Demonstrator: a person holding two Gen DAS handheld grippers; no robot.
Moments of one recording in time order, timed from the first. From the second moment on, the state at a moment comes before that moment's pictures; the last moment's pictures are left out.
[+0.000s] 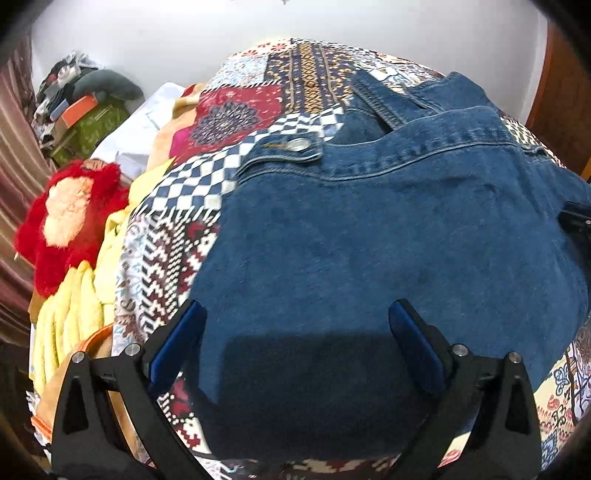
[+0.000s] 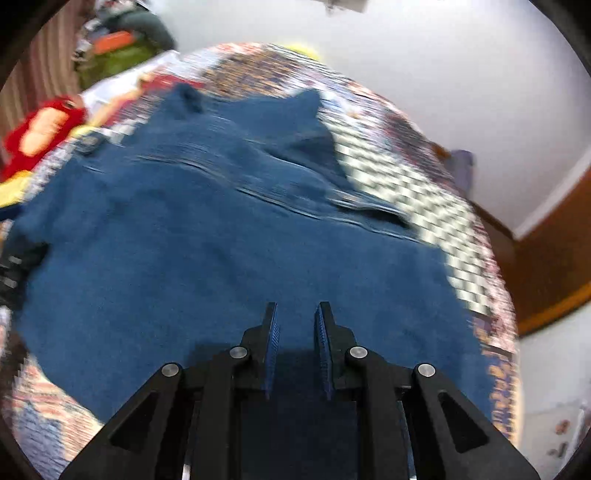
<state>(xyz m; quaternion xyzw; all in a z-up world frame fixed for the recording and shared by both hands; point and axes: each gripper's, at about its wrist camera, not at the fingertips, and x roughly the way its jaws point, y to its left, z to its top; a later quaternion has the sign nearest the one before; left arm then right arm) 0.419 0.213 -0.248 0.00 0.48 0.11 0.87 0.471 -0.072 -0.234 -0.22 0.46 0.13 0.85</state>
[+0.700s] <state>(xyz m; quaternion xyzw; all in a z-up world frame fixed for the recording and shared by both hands) 0.370 0.234 -0.239 -0.05 0.49 0.11 0.86 0.441 -0.167 -0.221 -0.26 0.46 0.07 0.84</state>
